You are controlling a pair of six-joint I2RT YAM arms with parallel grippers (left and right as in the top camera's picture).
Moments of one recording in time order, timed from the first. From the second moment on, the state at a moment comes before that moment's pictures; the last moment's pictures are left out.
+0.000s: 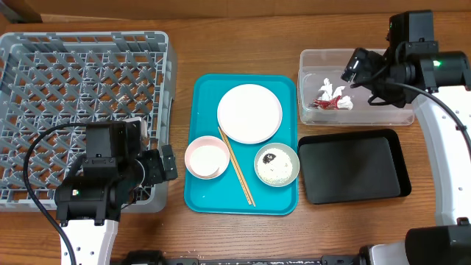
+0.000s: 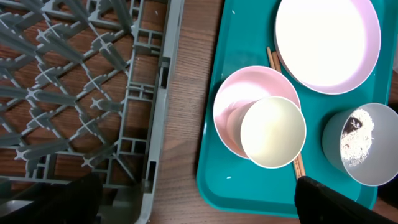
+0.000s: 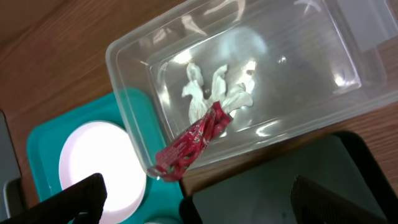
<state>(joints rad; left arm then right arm) 0.01 0.98 1.04 -1.12 0.11 -0.21 0.04 1.62 1.69 -1.16 -0.04 0.47</state>
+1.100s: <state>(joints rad) 0.01 0.99 1.04 -1.12 0.11 -0.21 0.14 1.70 1.33 -0.78 -0.18 0.38</state>
